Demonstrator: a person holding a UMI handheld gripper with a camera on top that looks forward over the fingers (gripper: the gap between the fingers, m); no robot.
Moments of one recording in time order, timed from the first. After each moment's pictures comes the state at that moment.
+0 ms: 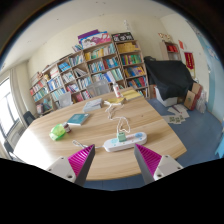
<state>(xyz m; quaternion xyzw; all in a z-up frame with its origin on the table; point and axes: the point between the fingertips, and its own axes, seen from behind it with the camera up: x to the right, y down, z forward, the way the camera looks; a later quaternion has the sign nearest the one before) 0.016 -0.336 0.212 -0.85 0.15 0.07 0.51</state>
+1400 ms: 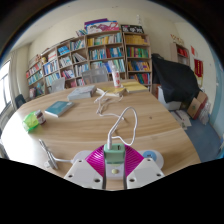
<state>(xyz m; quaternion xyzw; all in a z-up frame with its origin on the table) 0.064 -0.132 0.063 -0.87 0.10 0.01 0.48</state>
